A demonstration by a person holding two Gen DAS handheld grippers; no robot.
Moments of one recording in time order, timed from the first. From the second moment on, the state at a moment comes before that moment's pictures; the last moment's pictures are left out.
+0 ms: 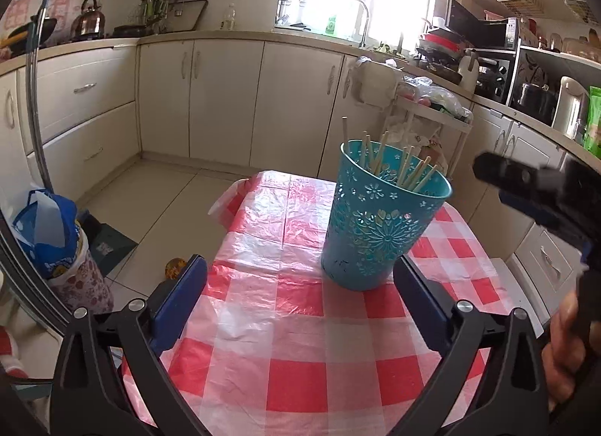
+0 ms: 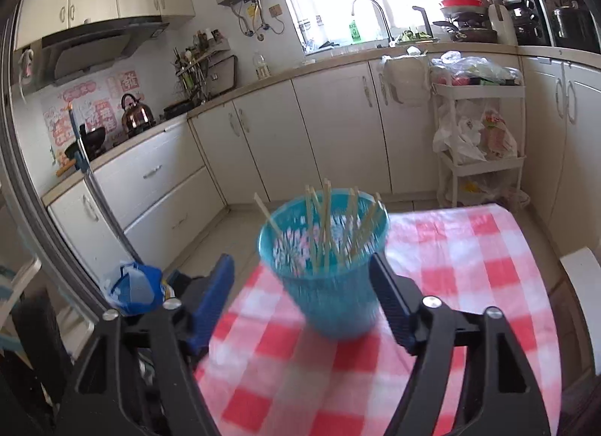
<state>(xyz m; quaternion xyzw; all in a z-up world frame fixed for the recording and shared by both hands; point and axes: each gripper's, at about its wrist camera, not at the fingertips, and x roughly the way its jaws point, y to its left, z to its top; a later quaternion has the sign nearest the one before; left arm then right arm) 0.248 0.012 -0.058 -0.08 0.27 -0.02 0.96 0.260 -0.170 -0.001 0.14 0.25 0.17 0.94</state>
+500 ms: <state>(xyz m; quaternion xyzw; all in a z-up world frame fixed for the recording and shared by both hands) 0.166 -0.010 -0.024 -0.04 0.34 -0.01 0.94 0.142 -0.187 -0.030 0.14 0.38 0.09 0.91</state>
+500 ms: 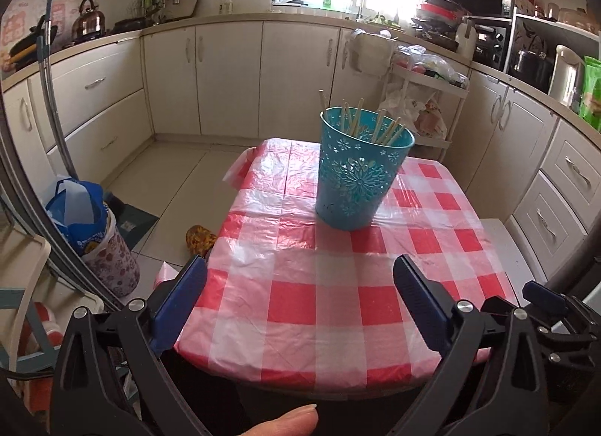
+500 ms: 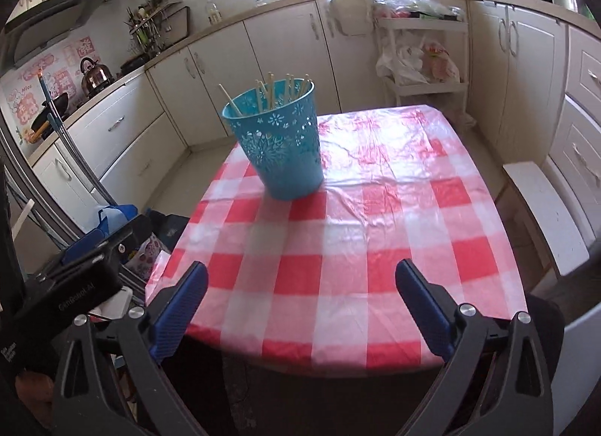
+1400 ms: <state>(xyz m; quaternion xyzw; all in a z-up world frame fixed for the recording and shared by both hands) 0.027 0.012 0.013 -0.05 0.31 -0.01 0.95 -0.002 -0.152 -0.007 0.11 0.32 0.08 0.94</state>
